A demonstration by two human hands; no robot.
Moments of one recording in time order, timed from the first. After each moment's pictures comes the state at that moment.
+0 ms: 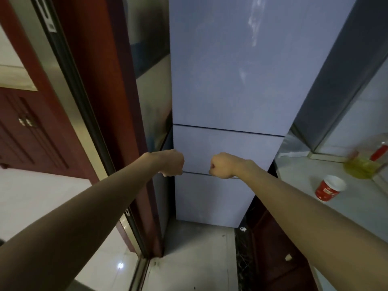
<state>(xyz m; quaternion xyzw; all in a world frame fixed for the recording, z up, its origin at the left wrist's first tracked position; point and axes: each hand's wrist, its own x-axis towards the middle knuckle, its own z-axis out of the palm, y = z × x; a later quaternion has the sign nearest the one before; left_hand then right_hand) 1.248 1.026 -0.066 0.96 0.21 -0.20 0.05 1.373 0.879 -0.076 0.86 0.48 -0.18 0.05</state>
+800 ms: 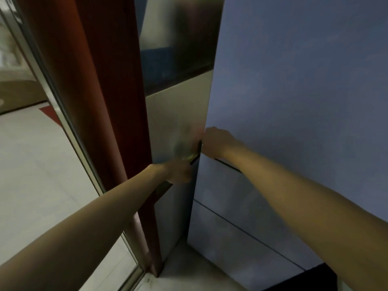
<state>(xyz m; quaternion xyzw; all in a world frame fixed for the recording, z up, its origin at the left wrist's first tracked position) 1.372 1.153 -0.100 0.87 0.41 -0.15 0.23 1.514 1.118 -0.038 0.70 0.71 0.02 0.08</state>
